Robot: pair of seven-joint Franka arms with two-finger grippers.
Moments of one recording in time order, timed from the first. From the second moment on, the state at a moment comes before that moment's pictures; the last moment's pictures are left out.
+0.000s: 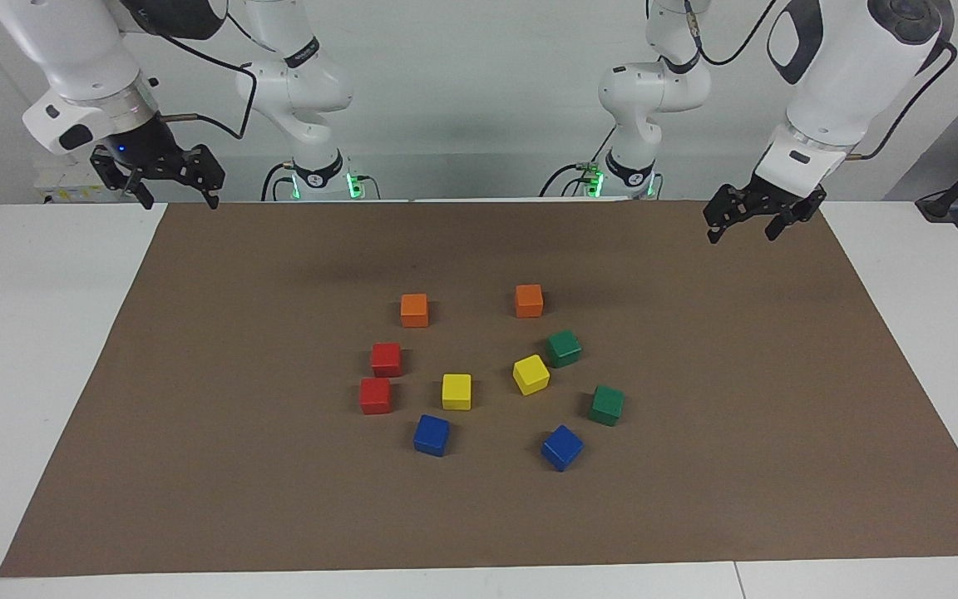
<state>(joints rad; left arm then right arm) -0.02 -0.01 -0.10 -1.63 -0.02 1.59 -0.11 -0.04 -0.11 -0.04 -1.69 -0.04 1.50 -0.08</state>
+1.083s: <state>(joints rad) -0.02 -0.01 -0.10 -1.63 -0.02 1.59 -0.11 -0.03 -0.11 -0.03 -1.69 -0.03 1.51 -0.04</state>
